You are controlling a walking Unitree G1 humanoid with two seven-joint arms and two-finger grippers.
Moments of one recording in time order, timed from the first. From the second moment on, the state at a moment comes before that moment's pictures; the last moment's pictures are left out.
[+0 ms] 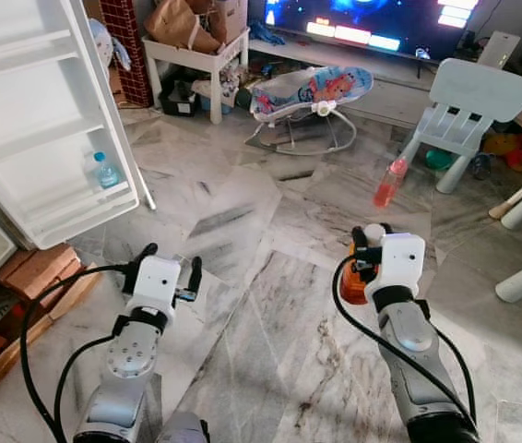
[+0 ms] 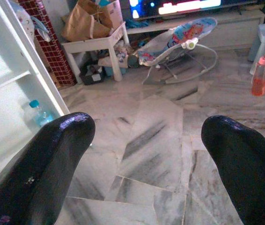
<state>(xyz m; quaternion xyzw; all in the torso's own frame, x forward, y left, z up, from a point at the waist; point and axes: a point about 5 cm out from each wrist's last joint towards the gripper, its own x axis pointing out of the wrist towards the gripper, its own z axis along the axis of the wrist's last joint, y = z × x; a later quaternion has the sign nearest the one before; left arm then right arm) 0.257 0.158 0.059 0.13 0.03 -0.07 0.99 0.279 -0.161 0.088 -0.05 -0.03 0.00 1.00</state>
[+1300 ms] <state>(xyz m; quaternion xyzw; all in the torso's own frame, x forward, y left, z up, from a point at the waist) 0.256 0.173 0.075 0.13 0.00 0.03 0.99 0.278 -0.147 0.099 -0.05 -0.05 0.06 1.00</state>
